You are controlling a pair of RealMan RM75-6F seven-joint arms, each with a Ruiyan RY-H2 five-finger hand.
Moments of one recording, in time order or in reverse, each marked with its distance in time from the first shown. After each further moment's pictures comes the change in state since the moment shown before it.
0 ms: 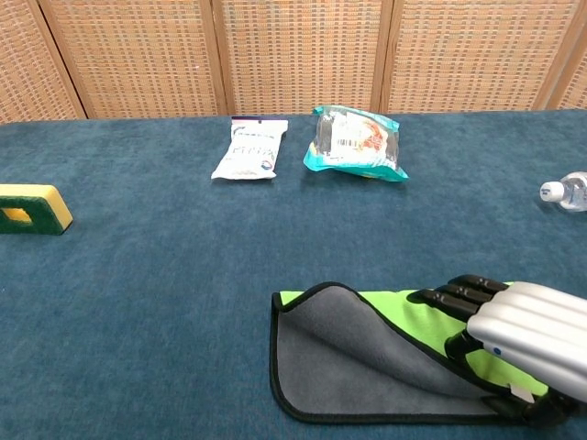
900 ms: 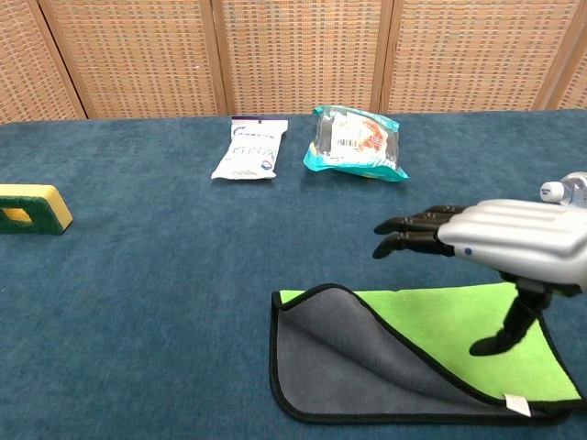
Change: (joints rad) left arm -0.002 -0.003 -0.005 0.001 -0.016 -0.006 0.007; right arm 0.167 0.176 0.149 -0.118 0.004 -0.176 0.243
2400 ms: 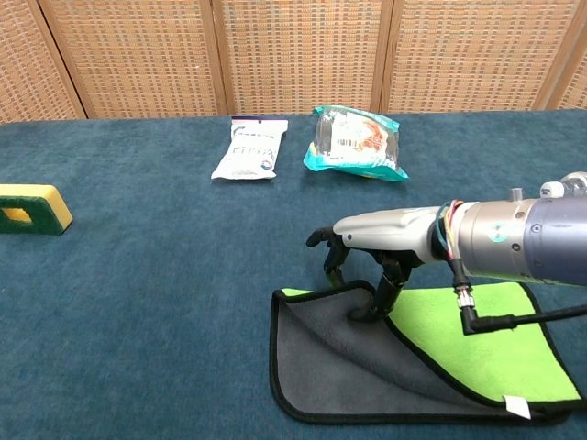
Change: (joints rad) left arm -0.021 0.001 -0.016 0.014 -0.055 -0.046 -0.008; right arm 0.346 -0.184 0.092 0.064 0.678 -0.181 -0.116
